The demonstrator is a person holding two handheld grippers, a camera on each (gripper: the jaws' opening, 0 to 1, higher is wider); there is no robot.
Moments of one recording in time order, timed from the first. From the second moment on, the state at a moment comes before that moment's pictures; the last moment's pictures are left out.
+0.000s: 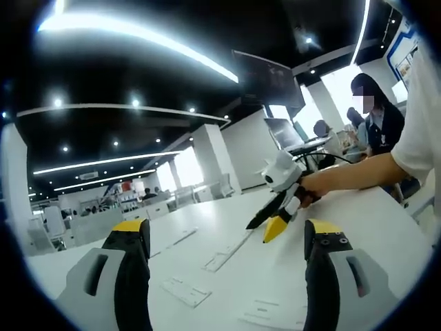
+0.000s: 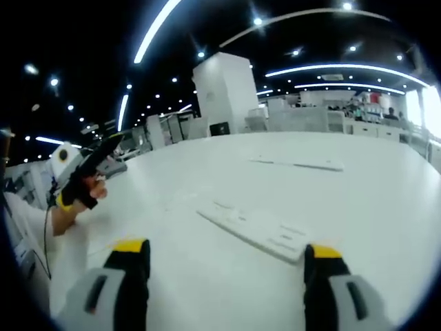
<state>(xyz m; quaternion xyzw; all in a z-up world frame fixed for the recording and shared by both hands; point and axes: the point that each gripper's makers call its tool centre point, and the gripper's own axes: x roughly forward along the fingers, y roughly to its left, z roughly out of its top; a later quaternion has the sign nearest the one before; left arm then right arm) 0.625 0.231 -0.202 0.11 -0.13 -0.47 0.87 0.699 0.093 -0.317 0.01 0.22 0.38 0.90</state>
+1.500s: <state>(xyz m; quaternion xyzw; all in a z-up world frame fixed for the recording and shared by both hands) 0.624 0.233 -0.201 0.12 -0.14 -0.46 0.87 0.696 0.110 -0.316 0.02 0.22 0.40 0.89</state>
